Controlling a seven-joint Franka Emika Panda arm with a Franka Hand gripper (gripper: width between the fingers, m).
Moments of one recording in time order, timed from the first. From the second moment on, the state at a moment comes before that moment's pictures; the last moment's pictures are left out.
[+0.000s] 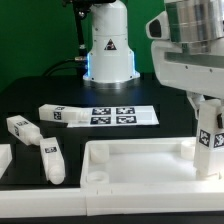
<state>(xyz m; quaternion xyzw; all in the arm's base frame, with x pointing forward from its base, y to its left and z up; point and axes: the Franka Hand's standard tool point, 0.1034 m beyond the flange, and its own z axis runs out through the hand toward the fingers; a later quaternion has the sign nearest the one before) 0.637 0.117 0.107 -0.84 0.54 0.03 0.08</state>
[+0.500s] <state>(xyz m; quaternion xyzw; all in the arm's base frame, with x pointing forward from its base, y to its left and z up) 0.642 0.111 0.115 -0.96 0.28 -0.01 0.09</state>
